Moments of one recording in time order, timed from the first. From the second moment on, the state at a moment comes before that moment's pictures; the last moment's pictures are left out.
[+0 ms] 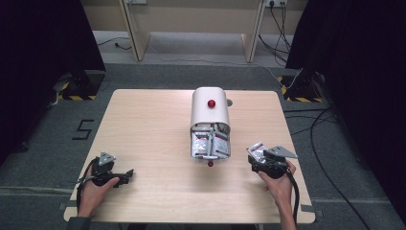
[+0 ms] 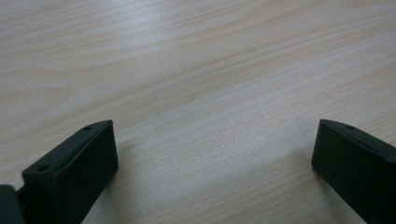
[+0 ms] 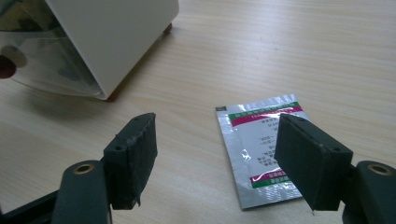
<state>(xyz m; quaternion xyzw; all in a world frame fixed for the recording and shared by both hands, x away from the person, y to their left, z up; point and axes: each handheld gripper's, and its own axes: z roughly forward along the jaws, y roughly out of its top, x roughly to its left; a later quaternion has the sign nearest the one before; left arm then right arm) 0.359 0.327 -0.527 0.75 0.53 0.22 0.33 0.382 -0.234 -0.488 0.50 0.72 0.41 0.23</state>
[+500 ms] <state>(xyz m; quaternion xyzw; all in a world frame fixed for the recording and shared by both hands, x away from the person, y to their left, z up) 0.359 0.327 -0.527 0.75 0.53 0.22 0.33 0.376 -0.226 -0.484 0.50 0.73 0.41 0.23</state>
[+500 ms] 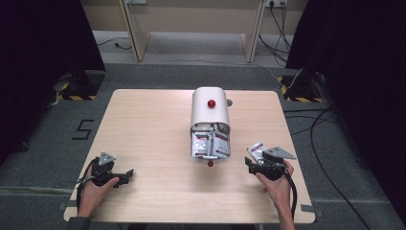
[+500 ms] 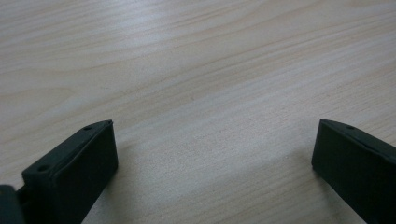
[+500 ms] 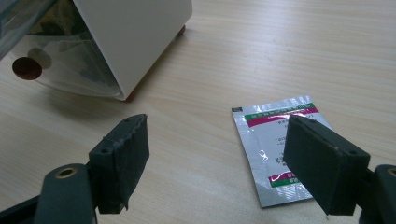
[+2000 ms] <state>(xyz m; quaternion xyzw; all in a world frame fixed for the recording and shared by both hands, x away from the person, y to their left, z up) 0.359 0.328 -0.527 0.75 0.53 0.22 0.33 0.349 -0.229 -0.481 0.48 0.74 0.41 0.24</state>
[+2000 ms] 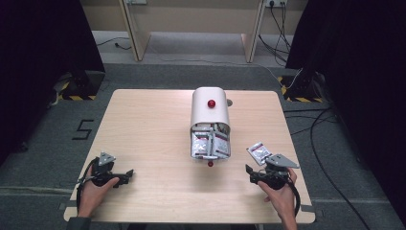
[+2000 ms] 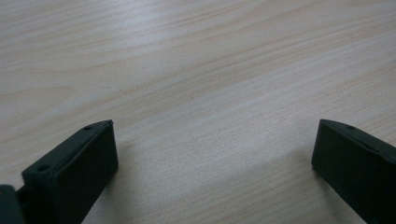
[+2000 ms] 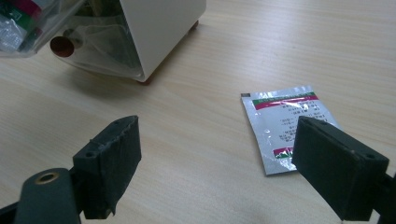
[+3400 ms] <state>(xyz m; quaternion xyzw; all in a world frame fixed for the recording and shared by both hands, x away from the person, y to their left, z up) 0.359 0.328 -0.527 0.75 0.53 0.22 0.33 0.321 -0.216 -0.493 0.46 0.76 0.41 0.22</state>
